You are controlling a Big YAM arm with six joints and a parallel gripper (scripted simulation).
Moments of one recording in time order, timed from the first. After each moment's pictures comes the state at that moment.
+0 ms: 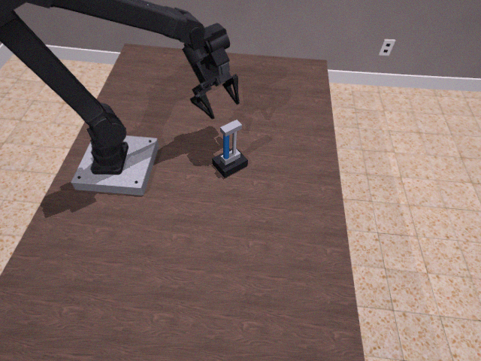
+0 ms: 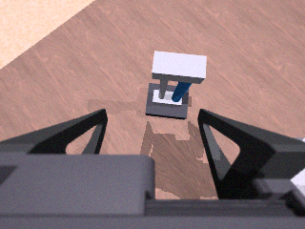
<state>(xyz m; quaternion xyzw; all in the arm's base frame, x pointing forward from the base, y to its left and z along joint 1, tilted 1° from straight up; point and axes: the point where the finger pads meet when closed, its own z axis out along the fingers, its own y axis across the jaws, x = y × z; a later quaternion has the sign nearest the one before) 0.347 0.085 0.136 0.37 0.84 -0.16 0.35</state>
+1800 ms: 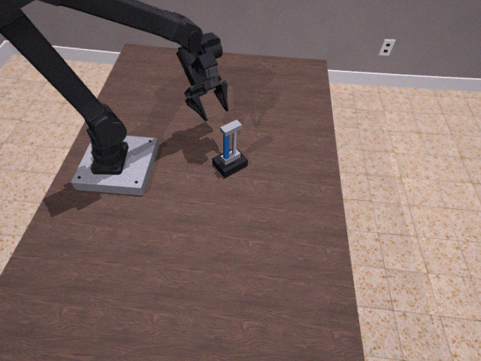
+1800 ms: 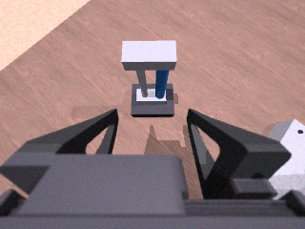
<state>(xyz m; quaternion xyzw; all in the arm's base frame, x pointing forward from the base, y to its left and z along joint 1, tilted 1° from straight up) 0.320 0.077 0.125 0.42 0.81 -0.19 0.38</state>
